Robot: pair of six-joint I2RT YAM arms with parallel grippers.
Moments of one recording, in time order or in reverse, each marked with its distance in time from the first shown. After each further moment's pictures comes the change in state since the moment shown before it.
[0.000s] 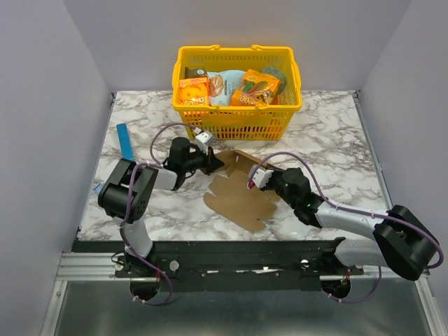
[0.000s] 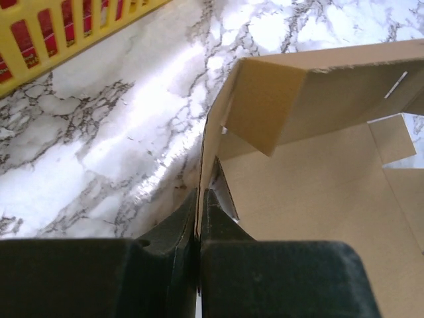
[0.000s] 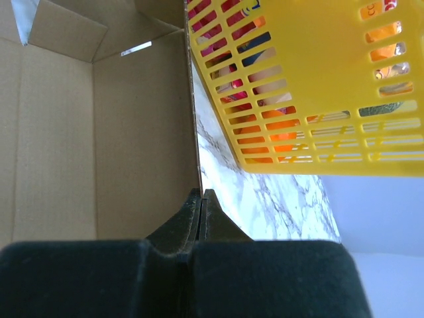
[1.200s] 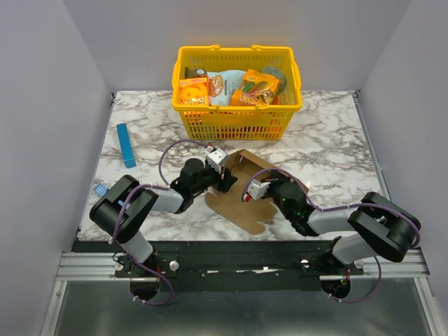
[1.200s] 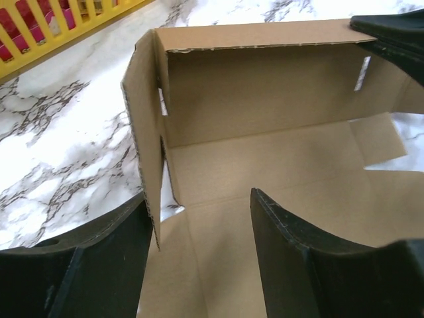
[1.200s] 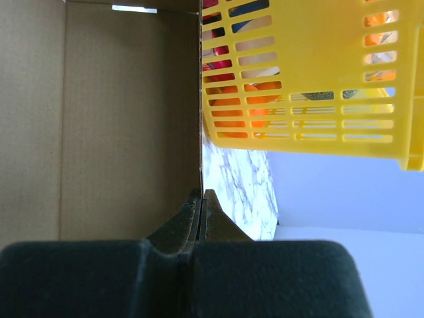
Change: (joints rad) left arm -0.278 -0.196 -0.232 0.134 -0.406 0.056; right arm 0.085 0.178 -0.146 0.380 0.215 -0.243
